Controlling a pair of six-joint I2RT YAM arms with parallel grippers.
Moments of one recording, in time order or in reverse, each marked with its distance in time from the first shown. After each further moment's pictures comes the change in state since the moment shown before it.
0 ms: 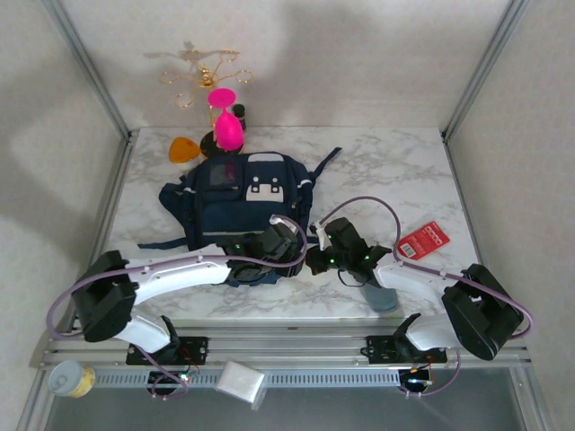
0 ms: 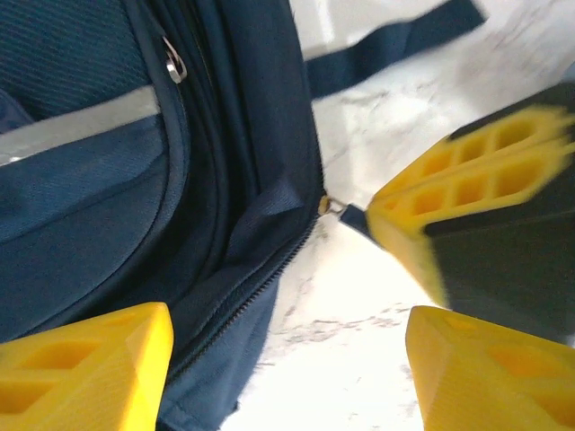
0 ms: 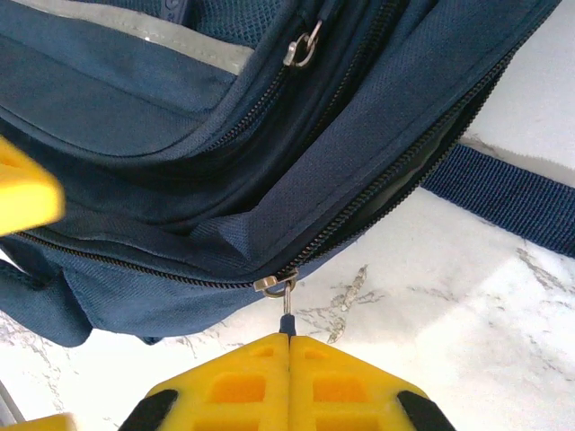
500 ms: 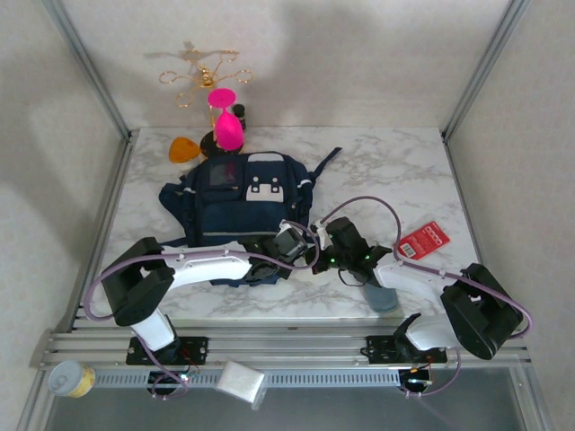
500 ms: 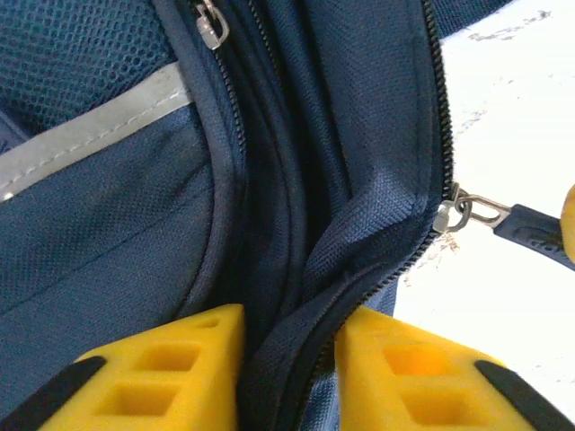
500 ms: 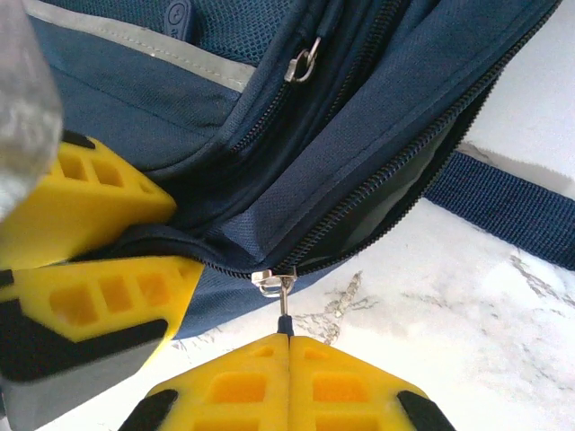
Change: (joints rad) left arm 0.000 0.168 0.035 -0.014 -0.149 0.120; right arm -0.011 0.009 -0.006 0.025 -0.004 -0.014
